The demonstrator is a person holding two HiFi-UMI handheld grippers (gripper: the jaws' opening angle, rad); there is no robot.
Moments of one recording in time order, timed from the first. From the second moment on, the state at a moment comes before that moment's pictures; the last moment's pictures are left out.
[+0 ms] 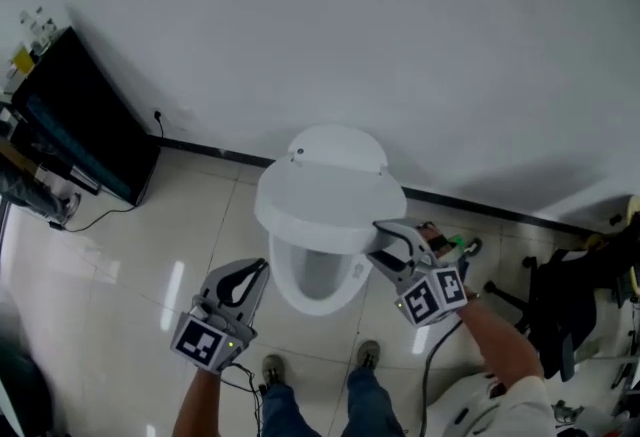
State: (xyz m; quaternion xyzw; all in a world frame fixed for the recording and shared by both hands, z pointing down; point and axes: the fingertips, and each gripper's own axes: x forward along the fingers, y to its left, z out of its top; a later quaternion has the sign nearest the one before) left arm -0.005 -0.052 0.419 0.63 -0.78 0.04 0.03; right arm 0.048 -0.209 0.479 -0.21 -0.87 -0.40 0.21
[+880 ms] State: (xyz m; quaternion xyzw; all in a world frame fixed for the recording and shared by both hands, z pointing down) left arm -0.031 -0.168 0.393 0.60 -0.80 0.01 0.03; right arm -0.235 -0.488 0.353 0.00 -0.94 -0.27 0.19
